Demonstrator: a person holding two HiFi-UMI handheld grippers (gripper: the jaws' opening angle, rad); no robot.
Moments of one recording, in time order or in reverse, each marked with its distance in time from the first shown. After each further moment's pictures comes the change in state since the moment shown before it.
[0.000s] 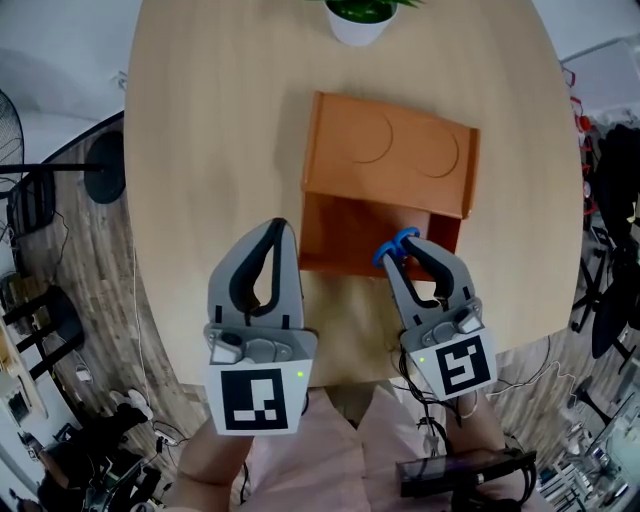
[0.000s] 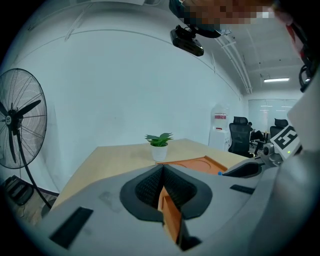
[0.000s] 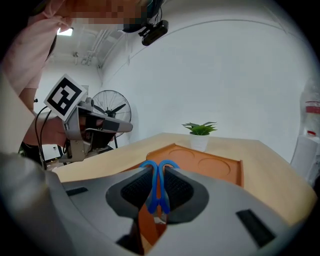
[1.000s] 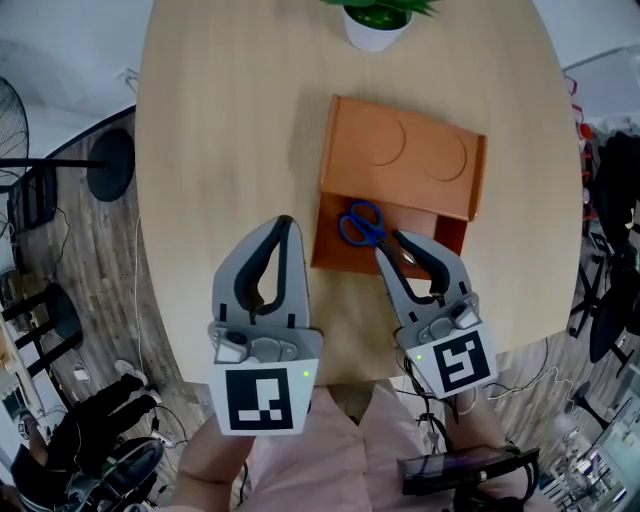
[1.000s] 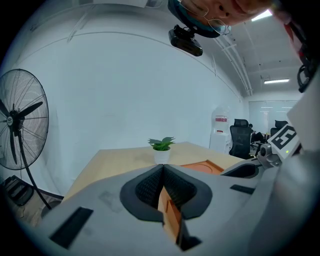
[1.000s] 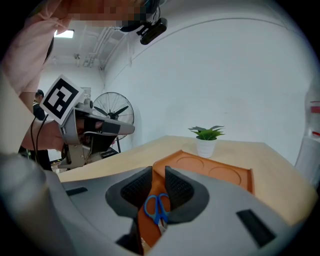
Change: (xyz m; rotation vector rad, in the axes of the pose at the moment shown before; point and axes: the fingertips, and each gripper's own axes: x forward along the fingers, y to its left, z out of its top) left arm -0.008 0.013 0.007 -0.006 -0.019 0.005; right arm 0.017 0.019 0.018 0.009 -0.011 0.032
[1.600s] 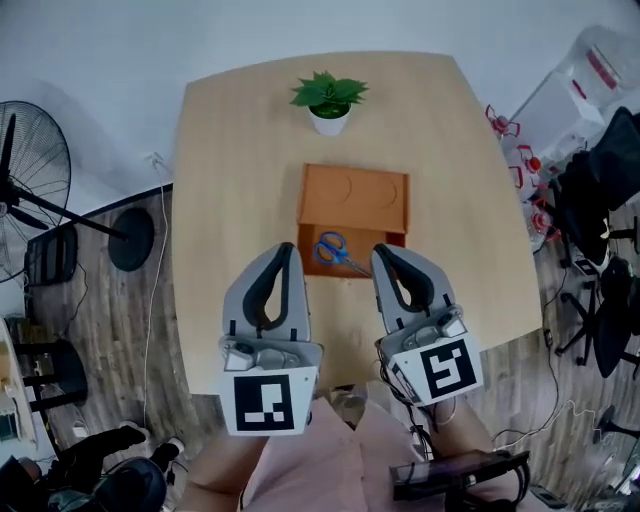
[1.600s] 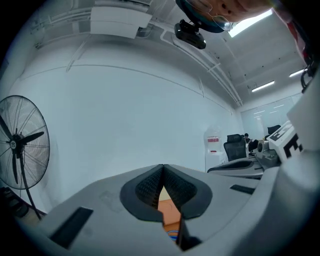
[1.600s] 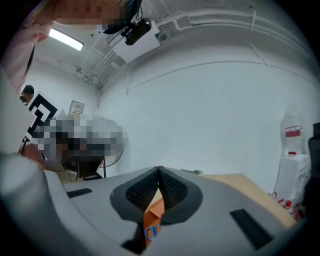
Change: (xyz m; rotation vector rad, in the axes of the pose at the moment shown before) left arm -0.100 -0.070 0.111 0.070 -0.284 -0.021; right arm -0.118 0.014 0.117 -0.035 -0.279 -0.168
